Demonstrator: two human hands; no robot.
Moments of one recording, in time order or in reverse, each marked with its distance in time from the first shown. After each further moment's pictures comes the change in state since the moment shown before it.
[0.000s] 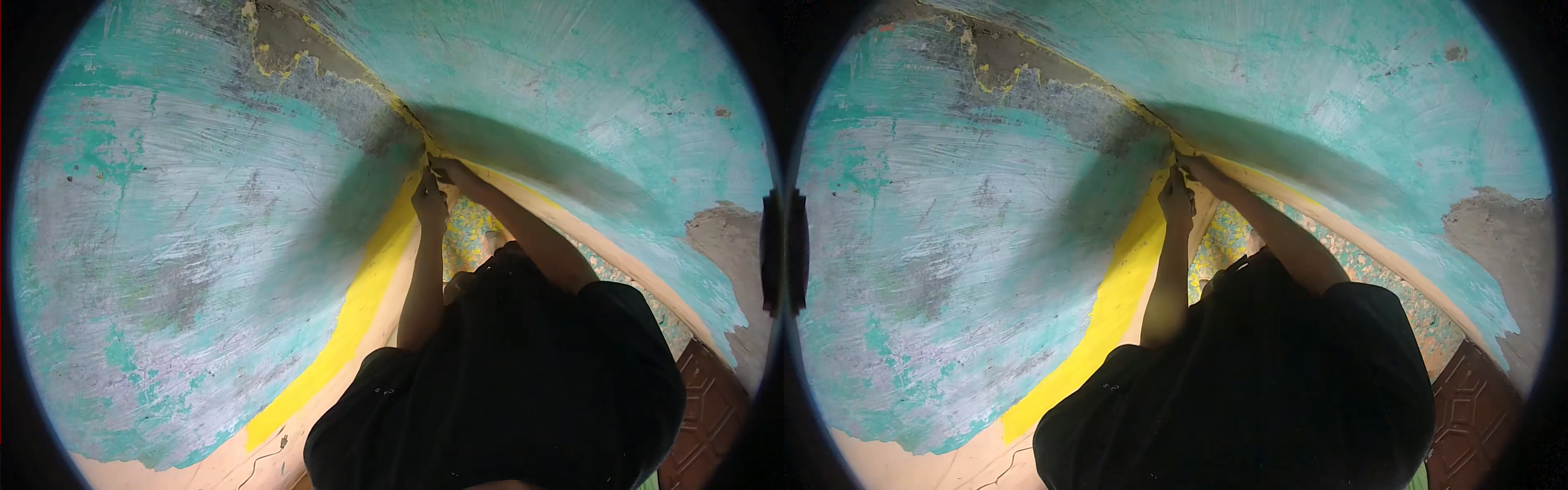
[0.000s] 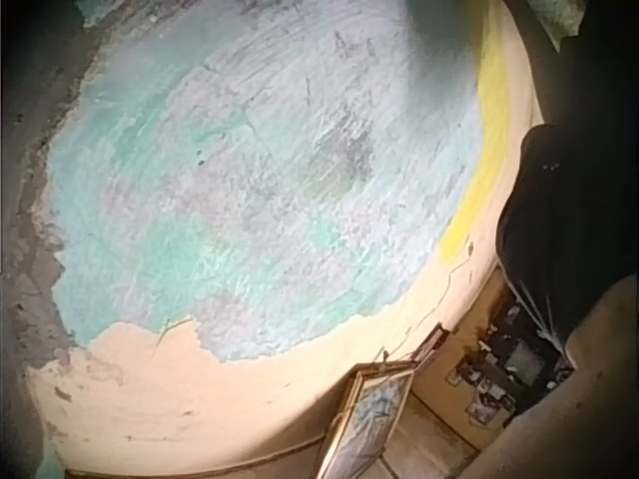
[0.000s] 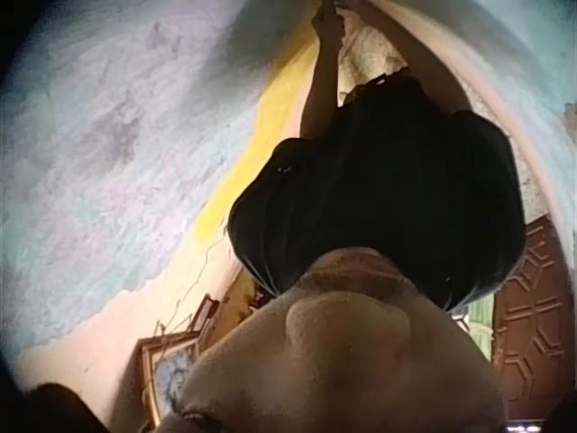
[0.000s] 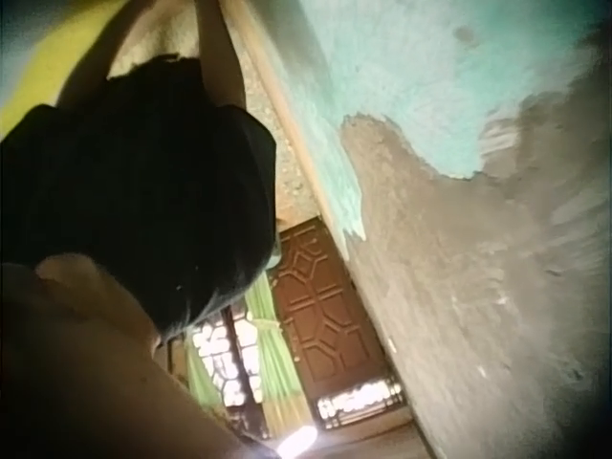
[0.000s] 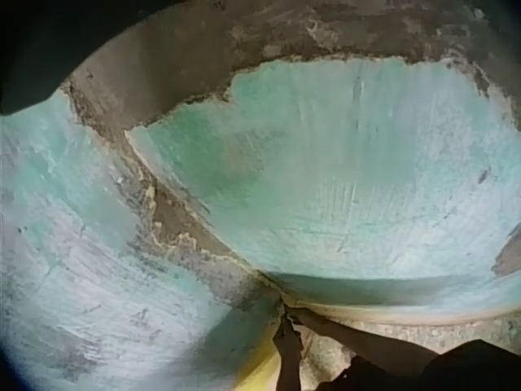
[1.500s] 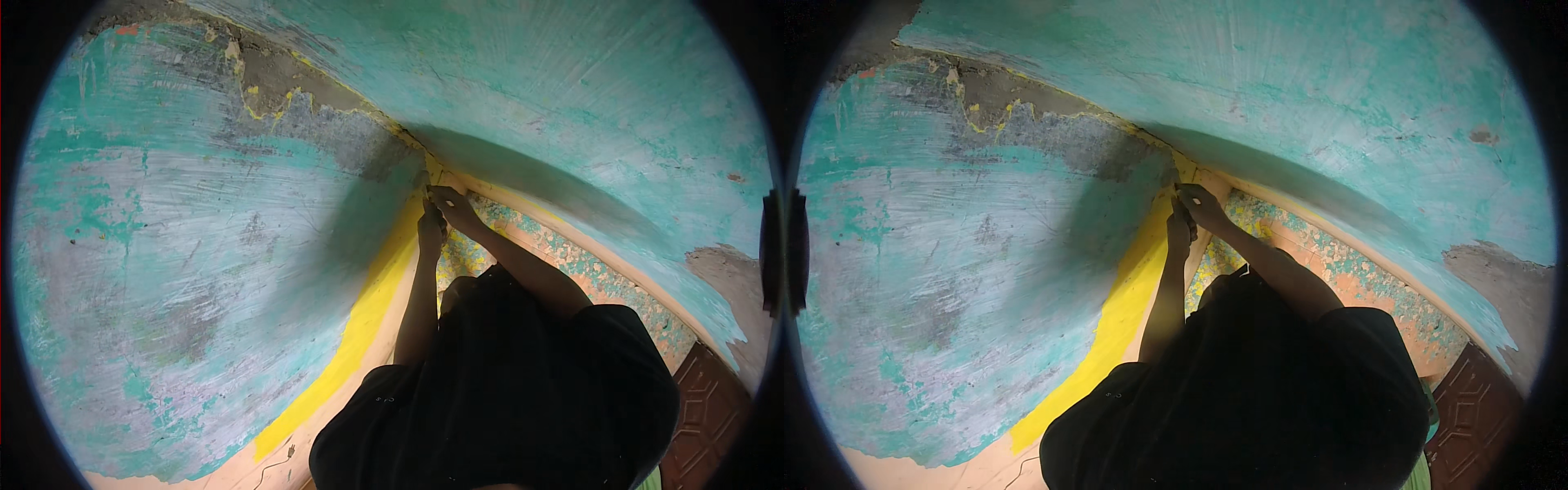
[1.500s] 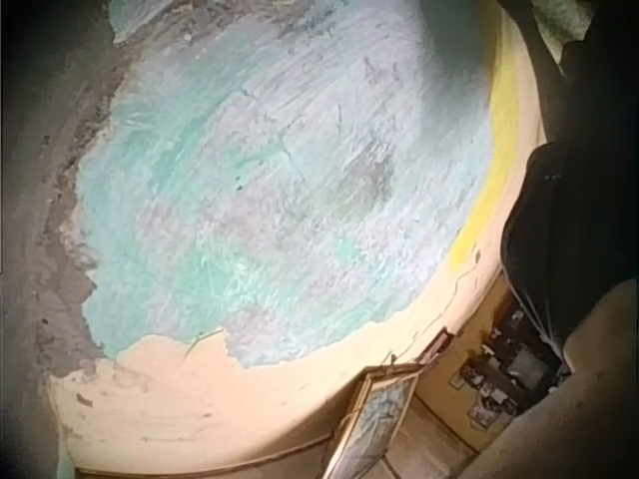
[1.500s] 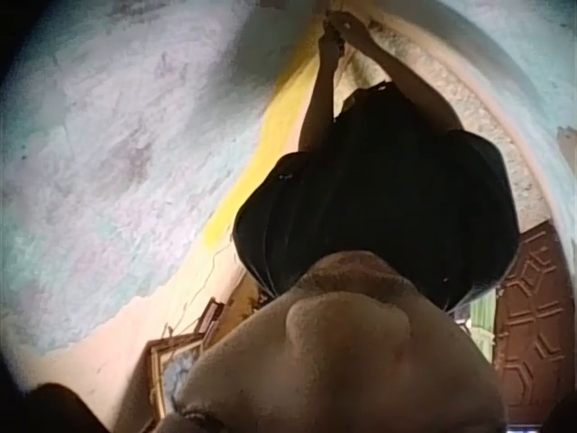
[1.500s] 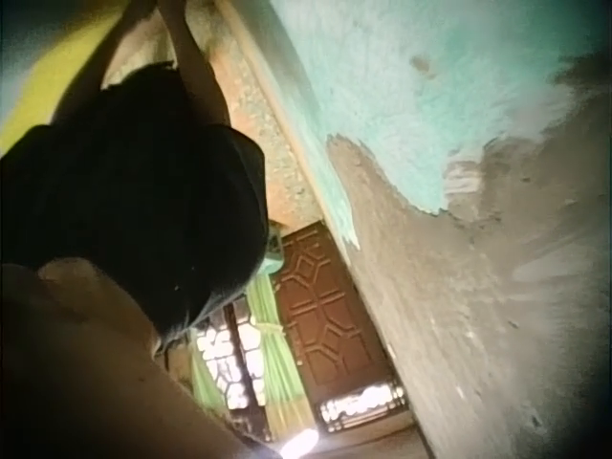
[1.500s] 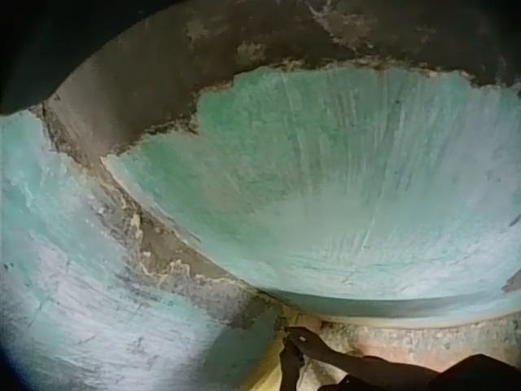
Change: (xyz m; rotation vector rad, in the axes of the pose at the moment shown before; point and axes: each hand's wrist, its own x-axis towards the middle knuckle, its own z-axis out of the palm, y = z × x) left_hand 0.020 -0.032 -0.034 0.071 -0.141 -0.139; right_hand -0.033 0.023 0.033 -0.321 0.284 -0.271
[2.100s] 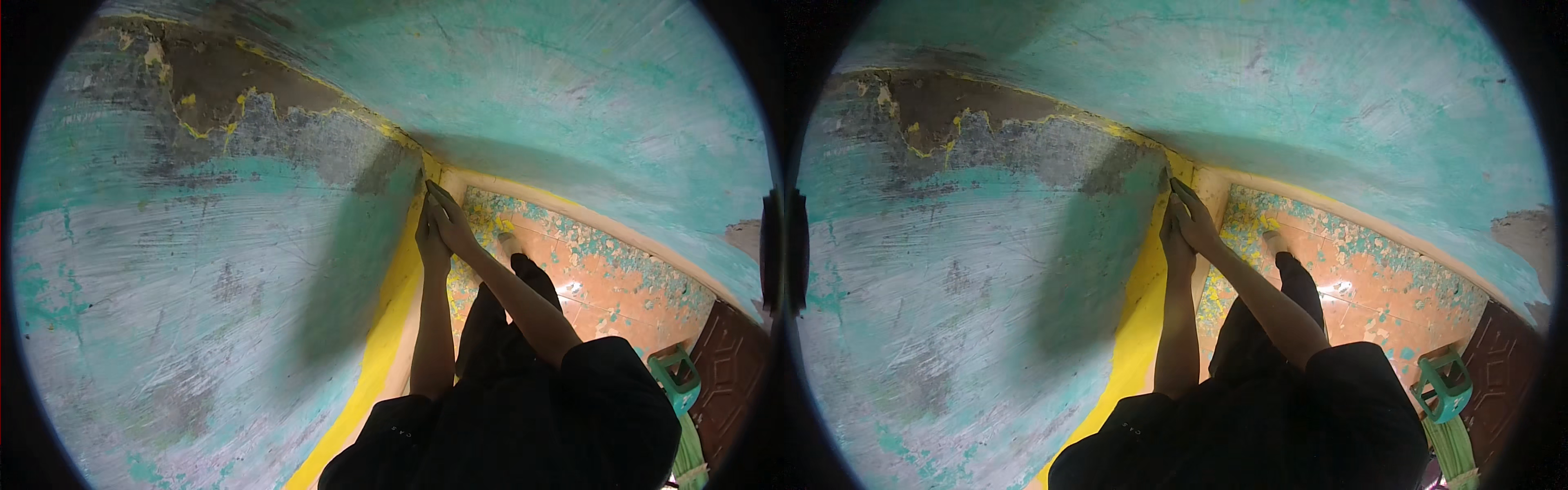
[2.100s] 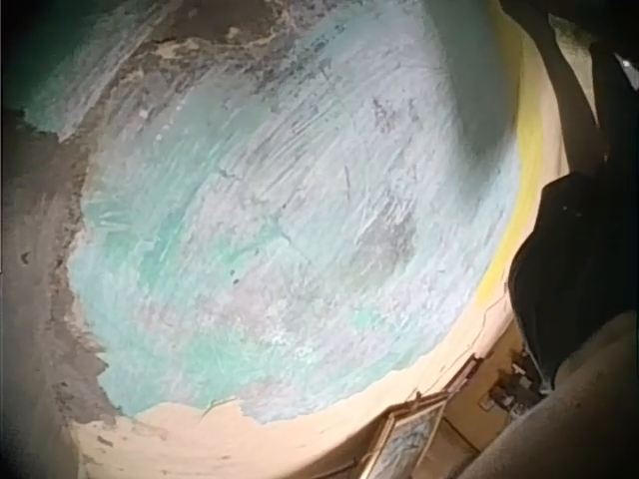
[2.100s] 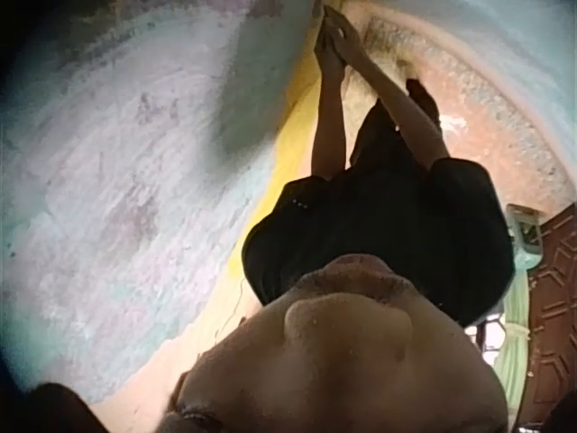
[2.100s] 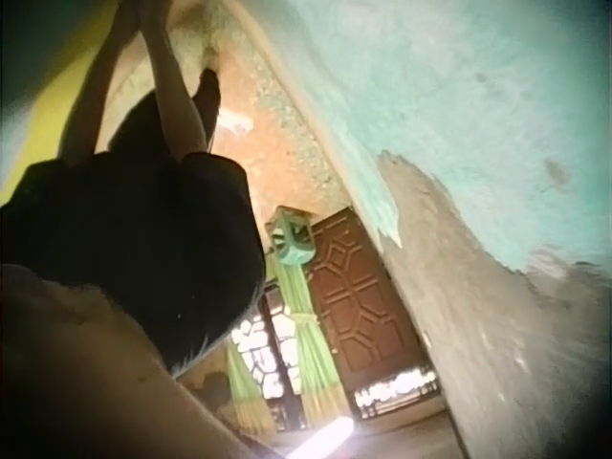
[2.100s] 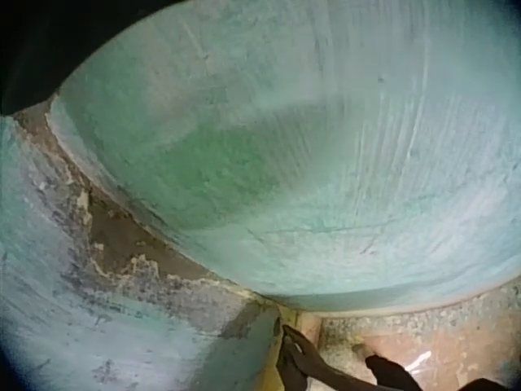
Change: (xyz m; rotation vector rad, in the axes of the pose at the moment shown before) left_hand -0.019 0.018 -0.001 -0.042 -0.084 0.276; right_hand -0.018 -0.026 0.043 0.088 0.287 -0.112
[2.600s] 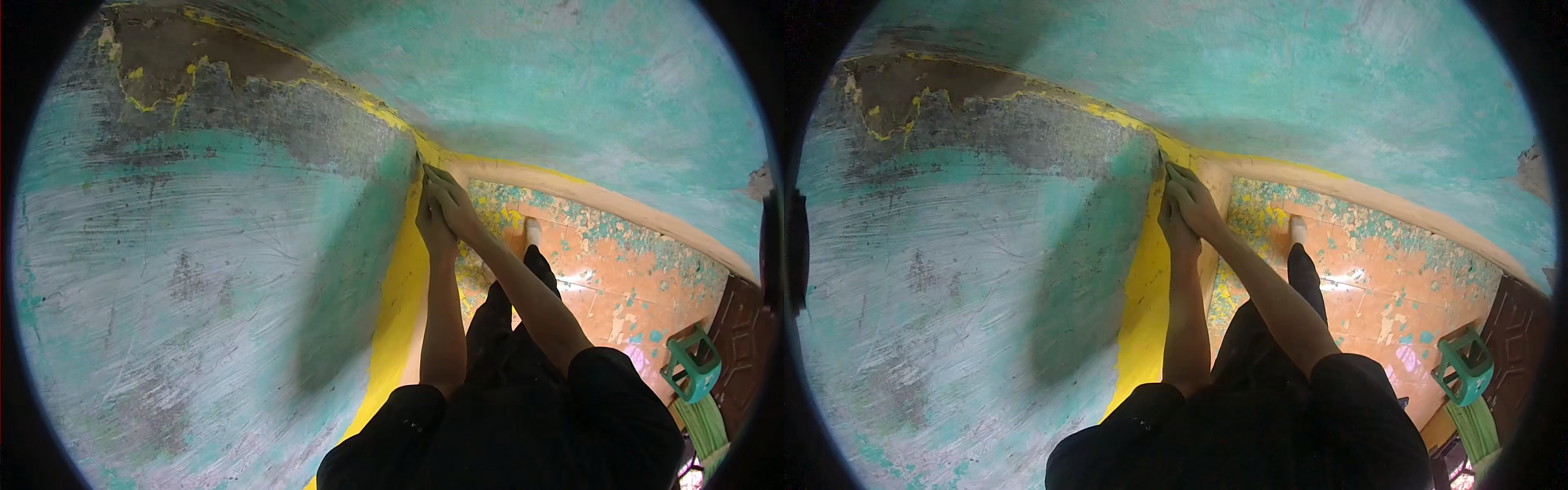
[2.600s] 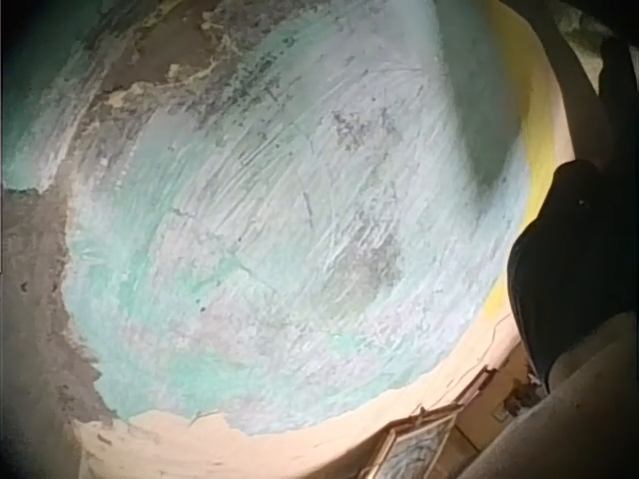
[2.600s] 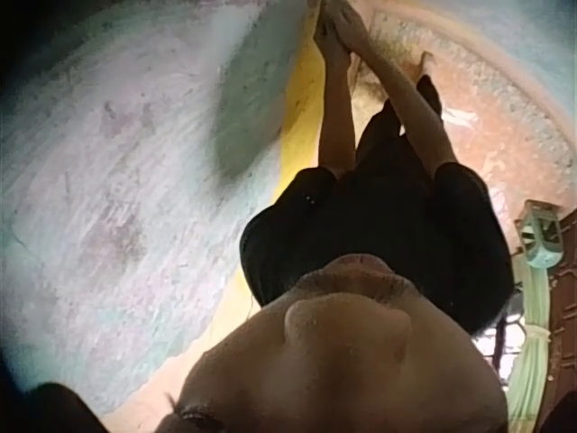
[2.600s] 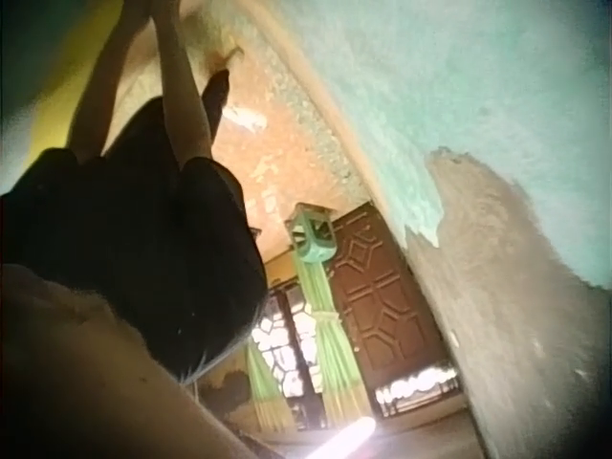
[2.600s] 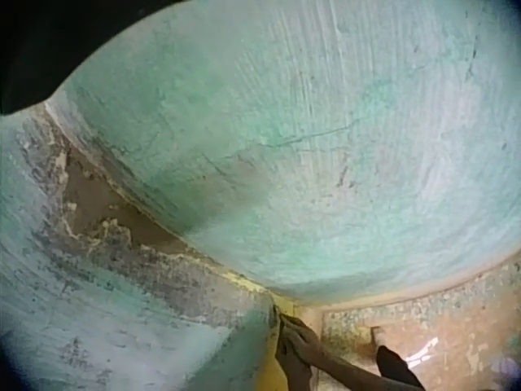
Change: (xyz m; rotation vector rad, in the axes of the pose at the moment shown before) left_hand 0.012 -0.015 -0.001 -0.085 -0.036 0.024; right_hand 0.005 0.013 -0.001 0.077 -0.002 -0.030
